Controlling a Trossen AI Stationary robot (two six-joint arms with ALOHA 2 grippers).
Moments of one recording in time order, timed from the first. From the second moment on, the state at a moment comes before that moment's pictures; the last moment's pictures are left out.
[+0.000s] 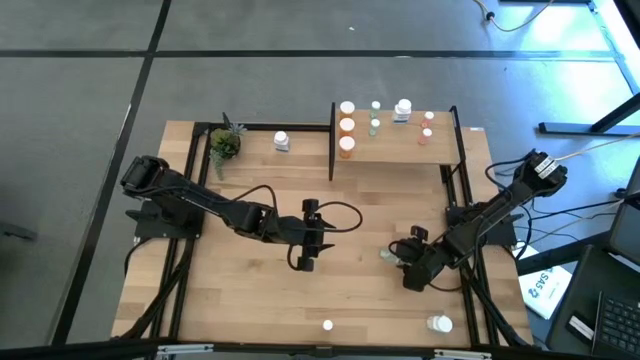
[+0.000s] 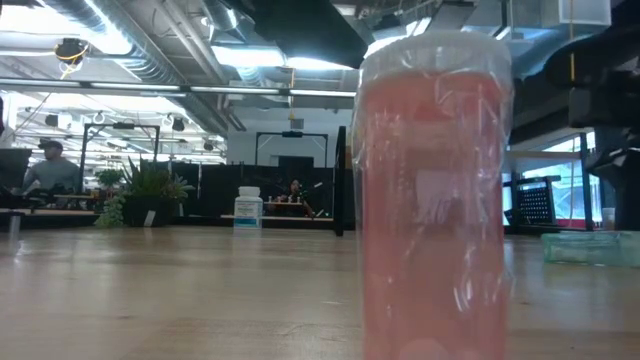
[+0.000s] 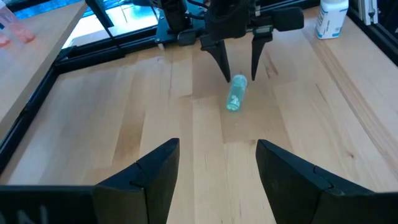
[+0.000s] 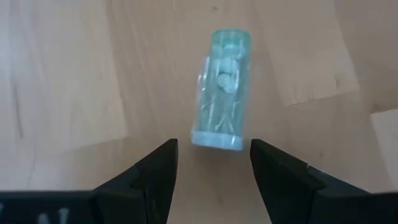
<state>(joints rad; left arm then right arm) -0.28 1.63 1.10 -0.02 -0.35 0.06 0.69 1.35 0.52 -0.39 0.30 0.89</state>
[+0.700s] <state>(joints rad) -0.28 1.63 1.10 -0.02 -0.35 0.06 0.69 1.35 0.47 -0.33 0.37 0.99</state>
